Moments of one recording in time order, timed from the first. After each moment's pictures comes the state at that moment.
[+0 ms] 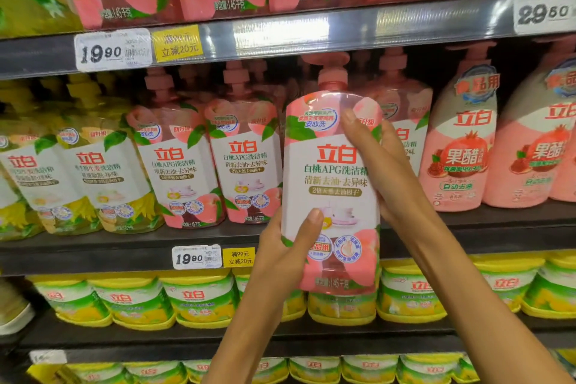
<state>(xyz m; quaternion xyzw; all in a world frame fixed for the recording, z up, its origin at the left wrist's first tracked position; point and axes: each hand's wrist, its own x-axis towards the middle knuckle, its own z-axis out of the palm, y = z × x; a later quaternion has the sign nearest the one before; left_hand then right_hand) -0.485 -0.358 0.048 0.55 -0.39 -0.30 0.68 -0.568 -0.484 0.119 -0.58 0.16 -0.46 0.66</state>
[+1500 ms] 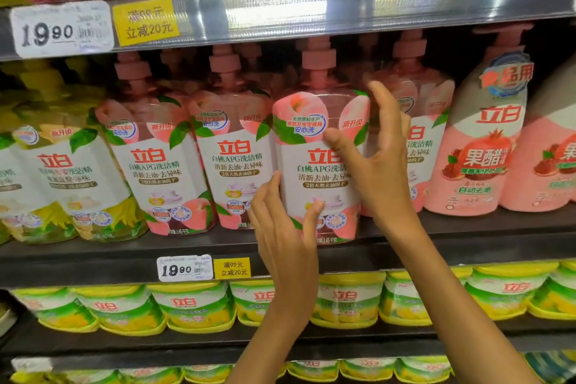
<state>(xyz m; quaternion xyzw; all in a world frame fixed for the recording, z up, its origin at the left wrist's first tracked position) -0.470 -0.425 0.021 0.68 -0.36 0.17 0.61 -0.537 -0.513 0.098 -0.74 0.18 -0.59 0.28</state>
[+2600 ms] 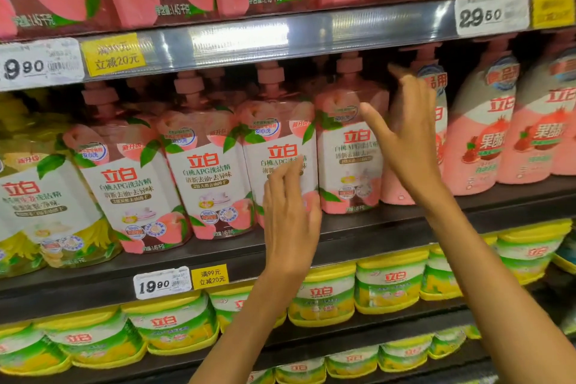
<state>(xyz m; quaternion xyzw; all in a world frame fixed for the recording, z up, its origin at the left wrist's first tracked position) -0.487 -0.438 0.048 0.67 -0.54 0.15 0.49 -0.606 -0.553 0.129 -0.74 0.32 -0.59 0.08</state>
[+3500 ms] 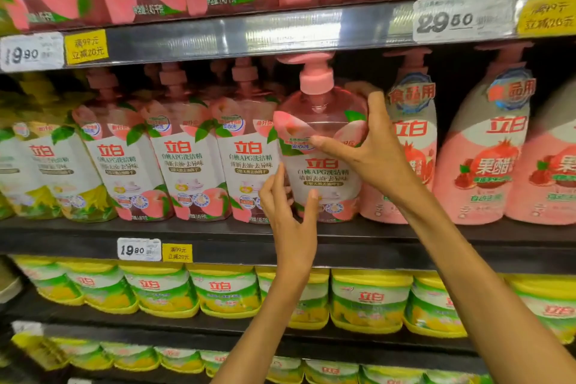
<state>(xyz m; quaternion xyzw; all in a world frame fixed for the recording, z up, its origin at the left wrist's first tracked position) -0.554 -0.498 0.022 0.61 -0.37 0.05 0.70 -0.634 -0.588 0.128 -0.81 0.12 -0.46 0.35</state>
